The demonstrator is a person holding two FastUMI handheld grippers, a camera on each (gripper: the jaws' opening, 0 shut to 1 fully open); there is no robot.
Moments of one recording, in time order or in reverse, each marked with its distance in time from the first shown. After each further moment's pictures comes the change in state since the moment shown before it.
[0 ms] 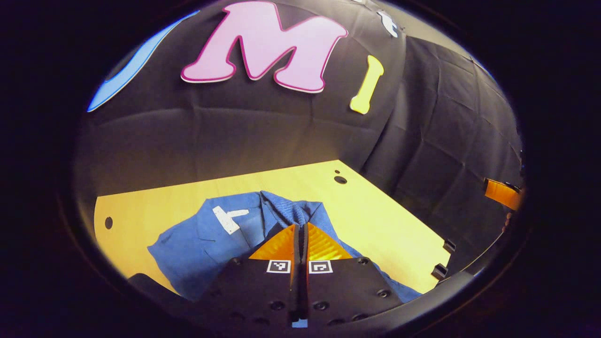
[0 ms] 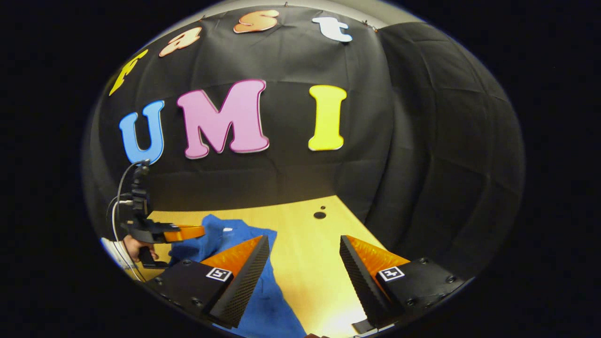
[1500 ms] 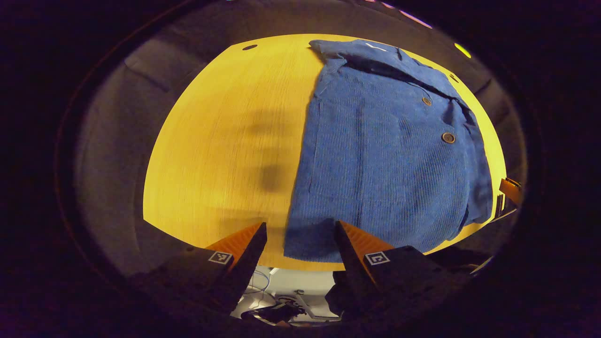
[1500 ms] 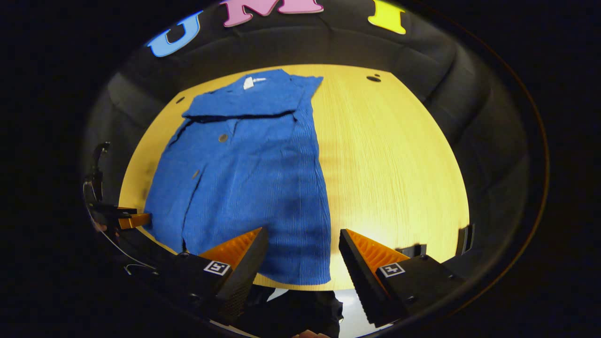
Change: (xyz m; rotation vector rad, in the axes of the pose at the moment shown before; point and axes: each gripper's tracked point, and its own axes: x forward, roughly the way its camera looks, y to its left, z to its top) left arm -0.261 0.028 -0.354 -0.488 0.697 0.573; right arm -0.075 0.009 -0.277 -0.169 0.798 0.187
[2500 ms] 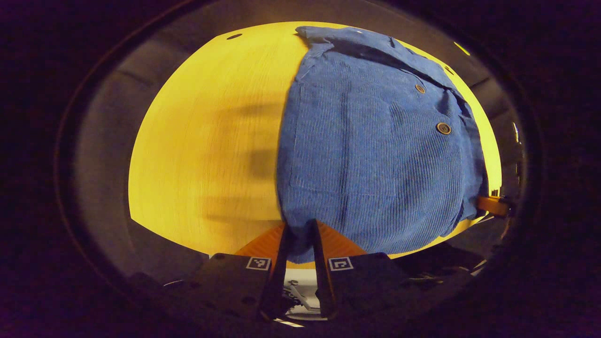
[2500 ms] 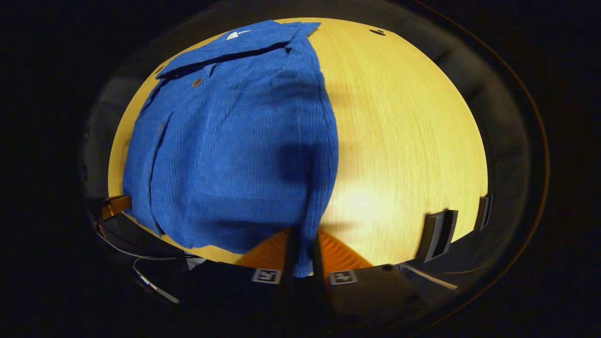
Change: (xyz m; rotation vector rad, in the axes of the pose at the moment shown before) left arm 0.006 -0.025 0.004 0.028 0.050 -0.096; right arm 0.041 0.016 -0.052 0.030 0.247 -0.027
